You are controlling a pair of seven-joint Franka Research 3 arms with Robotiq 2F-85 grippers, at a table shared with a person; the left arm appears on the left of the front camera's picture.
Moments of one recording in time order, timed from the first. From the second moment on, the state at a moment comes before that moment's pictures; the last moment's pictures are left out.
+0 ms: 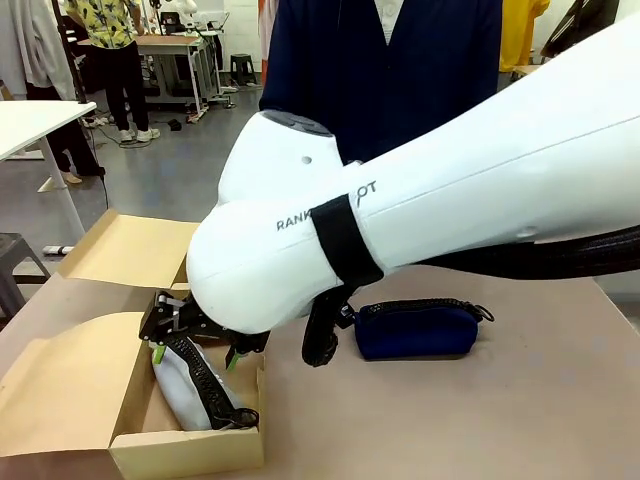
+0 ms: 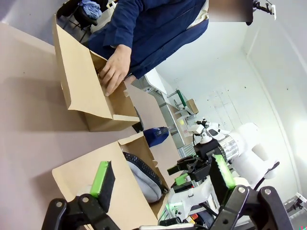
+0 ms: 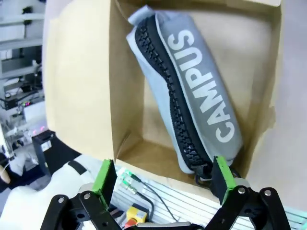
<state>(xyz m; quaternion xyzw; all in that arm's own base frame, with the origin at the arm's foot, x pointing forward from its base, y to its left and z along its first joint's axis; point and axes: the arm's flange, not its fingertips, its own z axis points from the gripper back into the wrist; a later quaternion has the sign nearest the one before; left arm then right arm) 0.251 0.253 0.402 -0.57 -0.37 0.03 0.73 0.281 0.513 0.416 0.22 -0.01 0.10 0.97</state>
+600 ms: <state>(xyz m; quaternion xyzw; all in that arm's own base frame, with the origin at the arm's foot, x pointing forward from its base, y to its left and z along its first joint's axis) 0.251 0.253 0.402 -0.57 -0.37 0.03 0.73 0.287 0.250 0.526 0.37 0.07 0.04 0.92</state>
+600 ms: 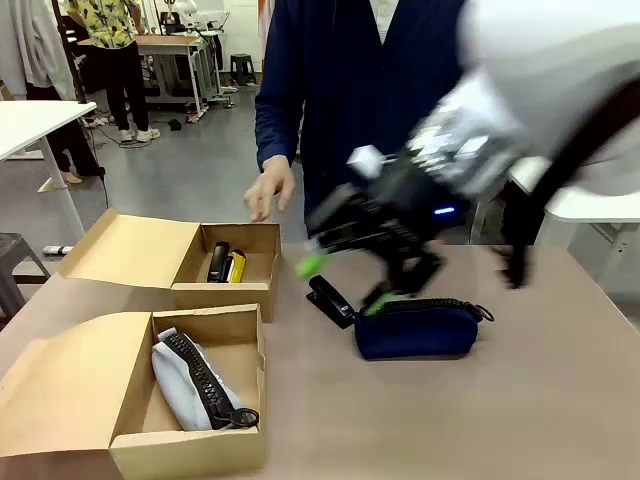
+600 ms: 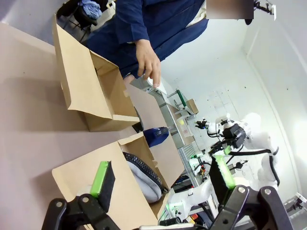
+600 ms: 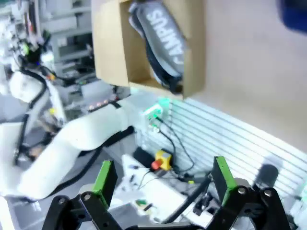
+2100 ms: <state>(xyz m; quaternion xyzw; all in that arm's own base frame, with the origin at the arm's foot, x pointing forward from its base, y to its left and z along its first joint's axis) 0.251 0.253 0.402 -0.57 -0.37 0.03 0.73 0.249 -0.169 0.357 0.67 0.05 -0.18 0.72</state>
